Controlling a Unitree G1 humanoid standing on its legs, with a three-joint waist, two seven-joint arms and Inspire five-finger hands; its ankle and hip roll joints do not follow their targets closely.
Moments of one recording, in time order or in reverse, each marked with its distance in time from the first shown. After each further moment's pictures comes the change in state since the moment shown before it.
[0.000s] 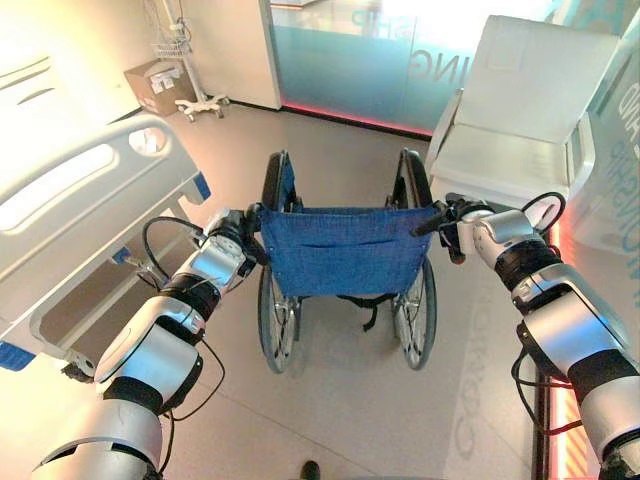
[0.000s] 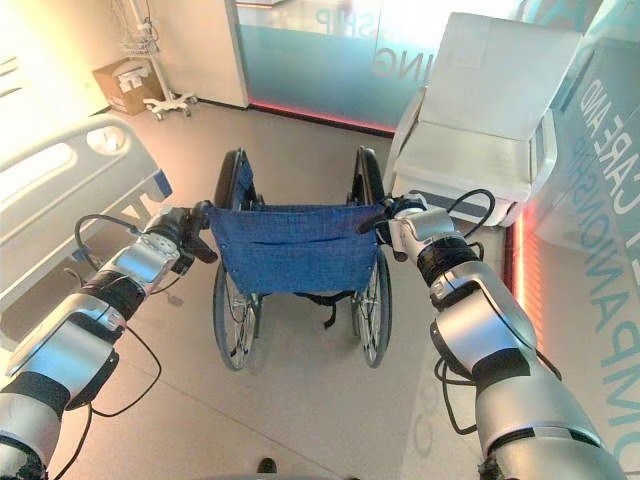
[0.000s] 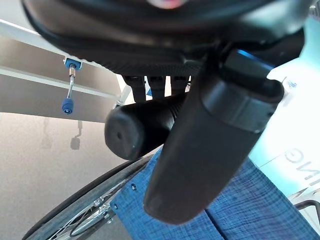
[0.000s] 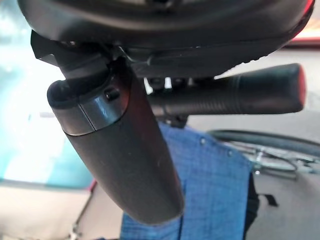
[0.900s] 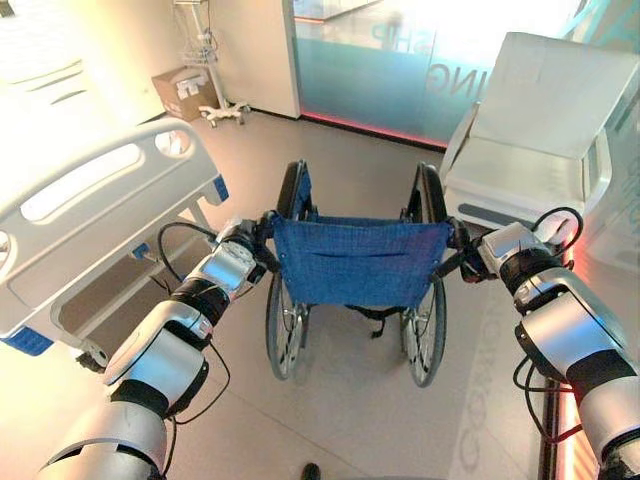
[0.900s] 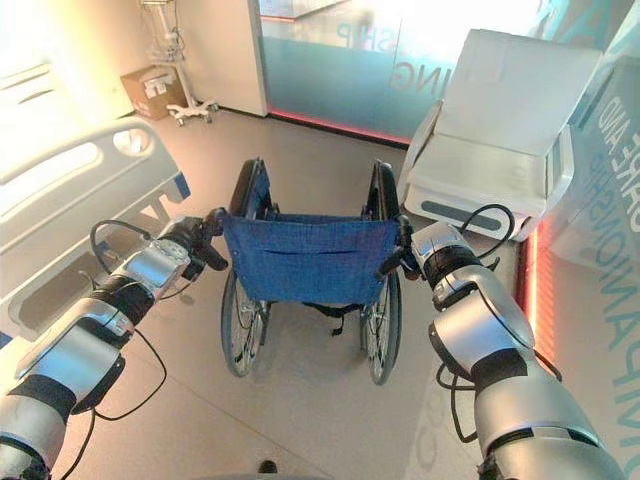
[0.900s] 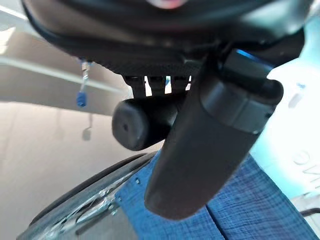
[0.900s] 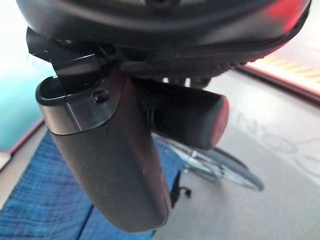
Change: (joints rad) left arm 0.006 -0.033 -0.013 0.014 -0.091 0.092 -0.023; right arm 0.002 0.026 0.030 0.231 -0.298 0.122 0.369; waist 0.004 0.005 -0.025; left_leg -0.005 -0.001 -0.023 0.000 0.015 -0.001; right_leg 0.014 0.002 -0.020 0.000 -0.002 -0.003
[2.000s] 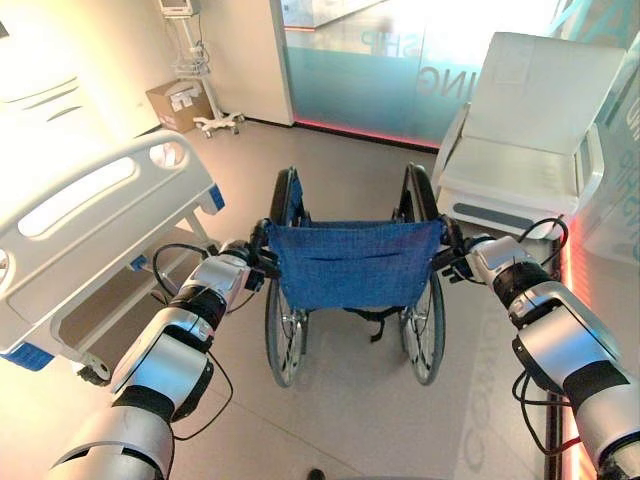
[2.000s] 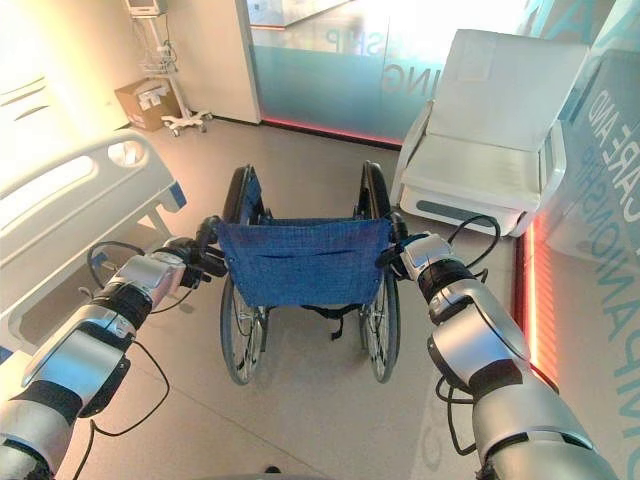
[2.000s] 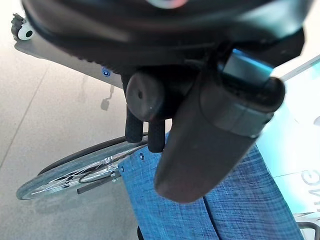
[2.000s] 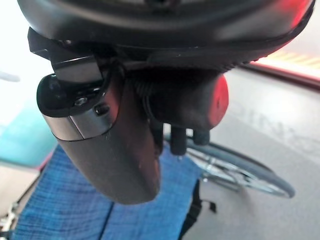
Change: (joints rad) left arm 0.041 -0.031 0.121 0.035 -0.079 -0.012 0.023; right arm 0.076 -0.003 -0.009 -0.095 0.055 -0.089 -0.174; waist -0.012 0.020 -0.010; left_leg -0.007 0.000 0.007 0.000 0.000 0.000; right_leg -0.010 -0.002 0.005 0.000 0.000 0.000
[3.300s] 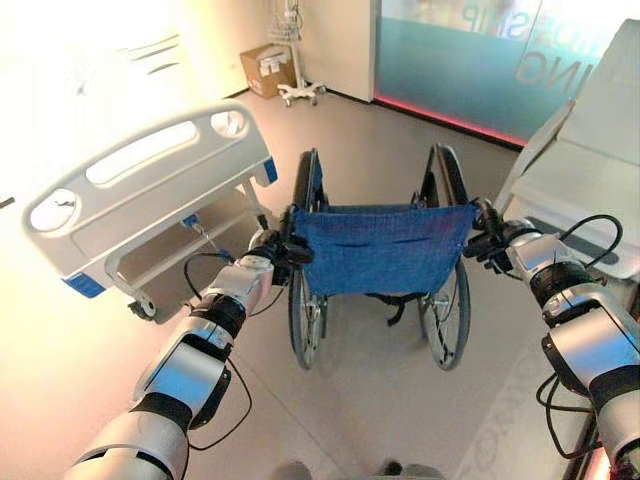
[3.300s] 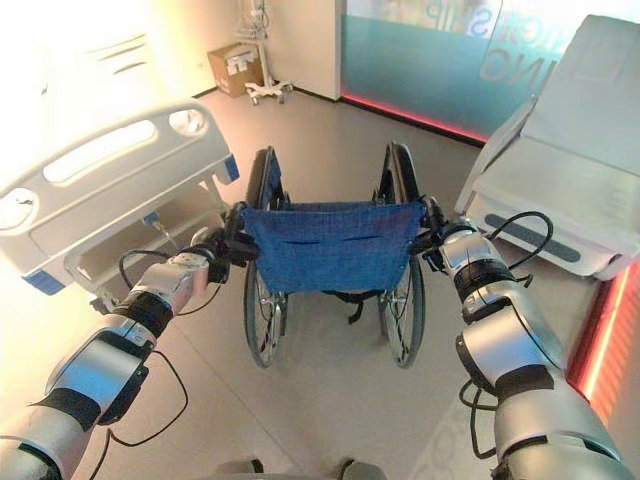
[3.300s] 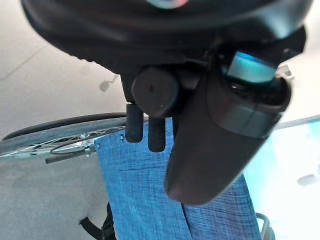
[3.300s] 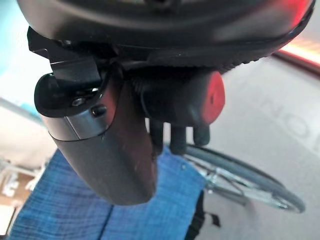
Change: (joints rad) left arm 0.037 -0.097 0.034 -0.009 -0.109 -0.186 0.036; right arm 0.030 -0.099 -0.066 0.086 -0.106 -0.167 0.076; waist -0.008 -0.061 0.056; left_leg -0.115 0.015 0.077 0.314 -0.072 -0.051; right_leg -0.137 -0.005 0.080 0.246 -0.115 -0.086
